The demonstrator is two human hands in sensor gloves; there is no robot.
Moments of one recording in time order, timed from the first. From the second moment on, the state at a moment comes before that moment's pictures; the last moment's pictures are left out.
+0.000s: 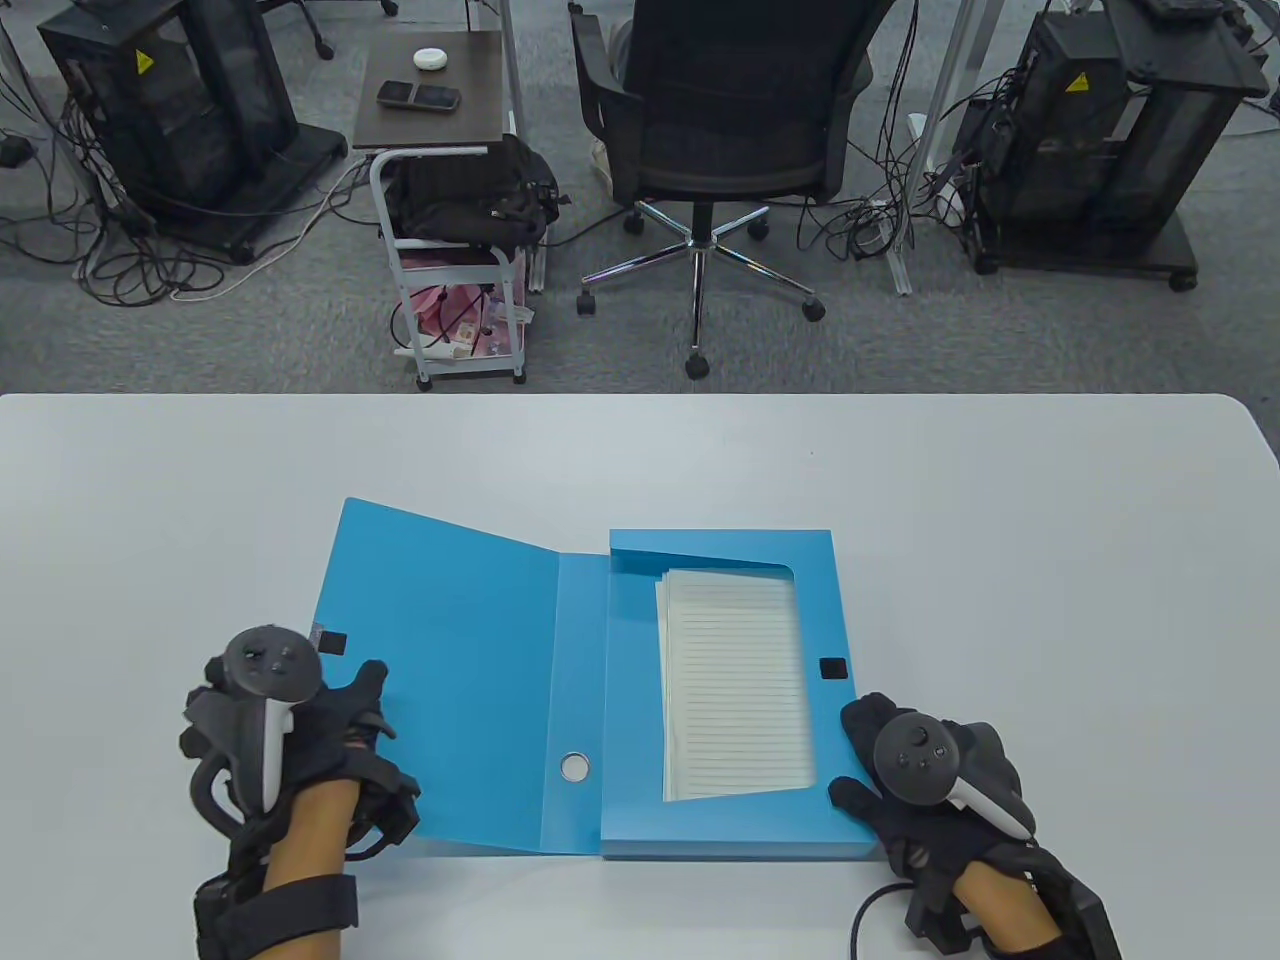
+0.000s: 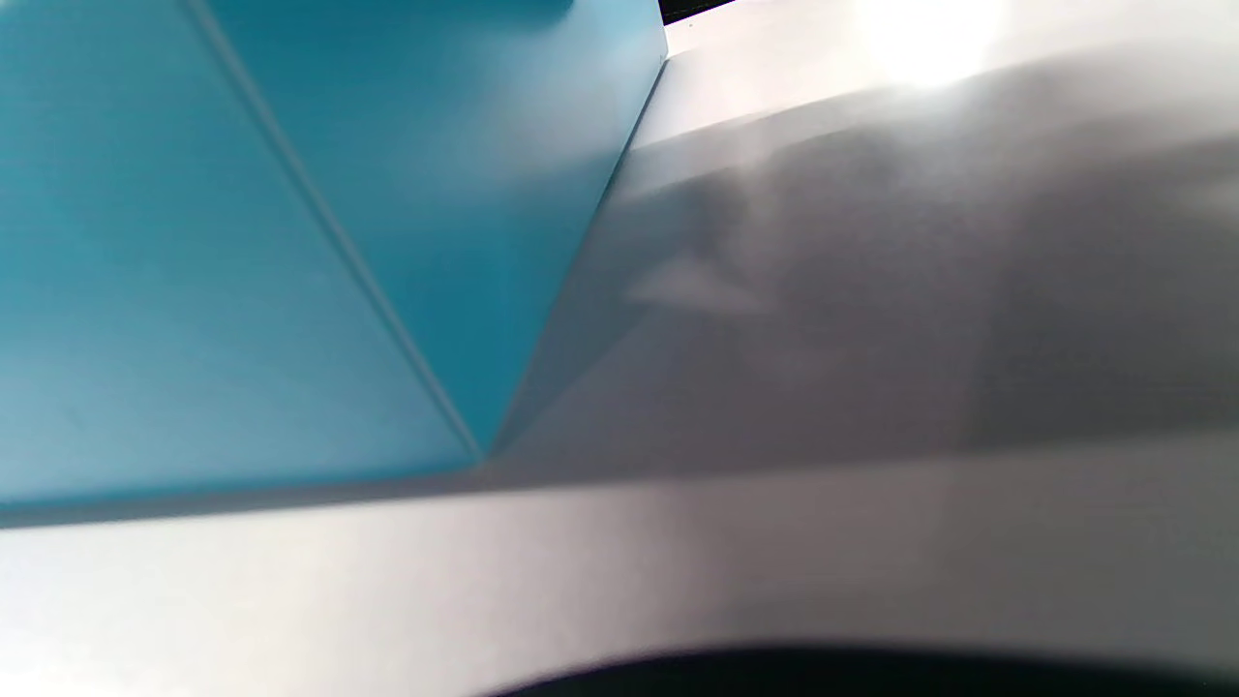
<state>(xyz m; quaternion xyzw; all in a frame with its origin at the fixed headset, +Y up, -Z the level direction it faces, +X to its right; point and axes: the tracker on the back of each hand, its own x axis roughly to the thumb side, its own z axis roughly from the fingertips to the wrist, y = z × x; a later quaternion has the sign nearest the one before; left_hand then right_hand) -0.322 -0.671 -0.258 -0.04 0.40 0.23 0.89 0.218 -0.763 -0.263 0.11 0.16 0.97 0.17</state>
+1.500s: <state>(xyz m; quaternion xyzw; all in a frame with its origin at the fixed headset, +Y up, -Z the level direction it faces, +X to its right) 0.055 -0.694 -0.310 -0.24 -0.09 0.33 0.91 0.222 -0.759 -0.267 0.08 0.12 0.98 0.15</state>
